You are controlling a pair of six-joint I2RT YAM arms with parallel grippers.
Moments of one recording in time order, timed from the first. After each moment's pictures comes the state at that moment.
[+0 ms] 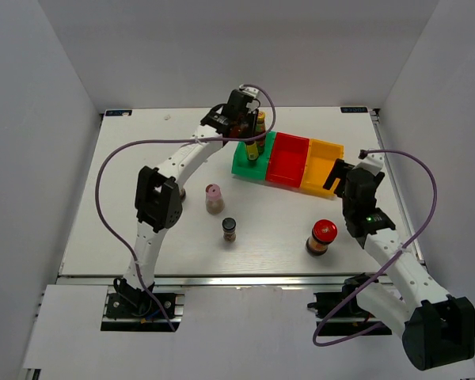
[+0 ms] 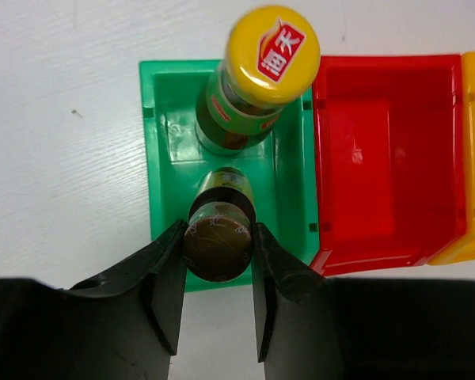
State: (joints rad) left arm -0.59 2.23 2.17 -0.62 -0.11 -0.24; right arm 0.26 0.93 0.59 -0.02 0.45 0.28
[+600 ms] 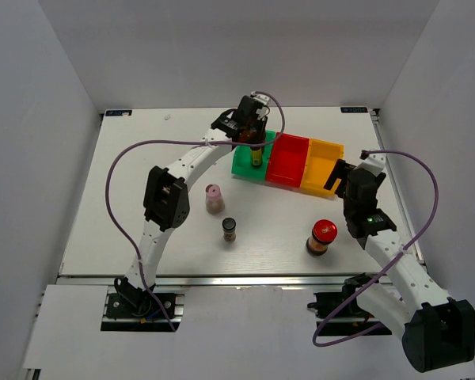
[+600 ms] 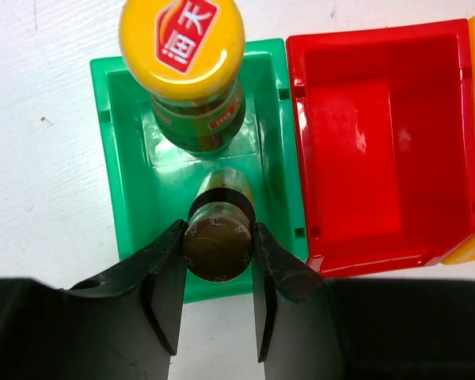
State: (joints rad) left arm -0.63 2.32 2.23 -0.64 -0.12 -0.19; right arm 0.26 0.92 0.59 -0.04 0.44 0.28
